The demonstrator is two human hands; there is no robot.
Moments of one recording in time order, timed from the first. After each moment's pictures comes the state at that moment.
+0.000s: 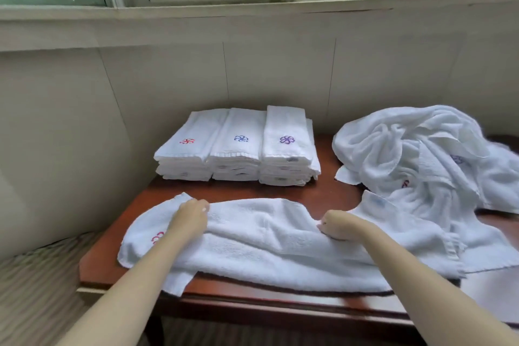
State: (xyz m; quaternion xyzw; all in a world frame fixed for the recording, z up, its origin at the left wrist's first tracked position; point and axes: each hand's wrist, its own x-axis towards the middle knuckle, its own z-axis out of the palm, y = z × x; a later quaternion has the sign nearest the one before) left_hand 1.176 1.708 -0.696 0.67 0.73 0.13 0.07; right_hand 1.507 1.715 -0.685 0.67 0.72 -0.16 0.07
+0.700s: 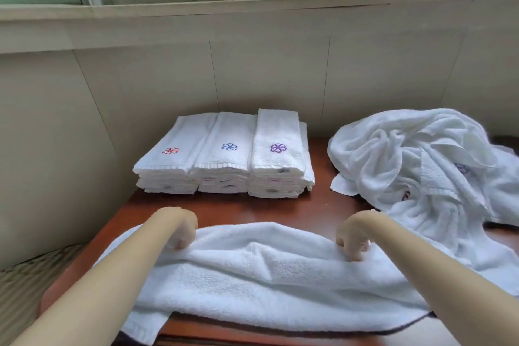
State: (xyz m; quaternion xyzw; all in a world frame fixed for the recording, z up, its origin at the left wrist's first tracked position) left_hand 1.189 1.772 -0.658 0.66 0.68 -0.29 0.15; right_hand 1.536 1.751 -0.654 0.54 0.70 -0.18 0.43
